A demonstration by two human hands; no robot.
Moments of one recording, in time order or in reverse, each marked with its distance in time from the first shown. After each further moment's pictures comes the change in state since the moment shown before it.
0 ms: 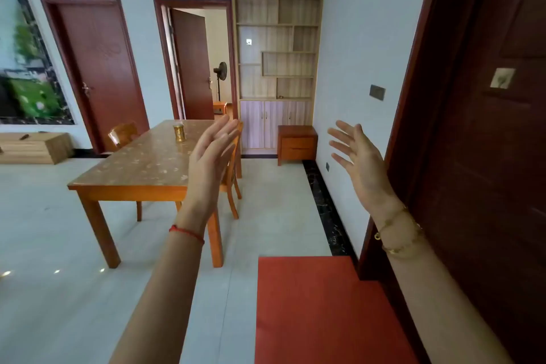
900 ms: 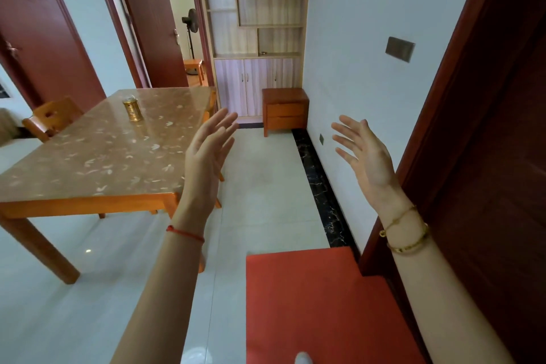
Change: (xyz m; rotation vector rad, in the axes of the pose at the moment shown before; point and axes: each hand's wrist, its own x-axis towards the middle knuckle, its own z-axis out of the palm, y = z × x) left_hand 0.277 -0.251 0.033 -0.094 0.004 -0.179; right_hand 0.305 0.195 -0.049 0.029 0.111 0.154
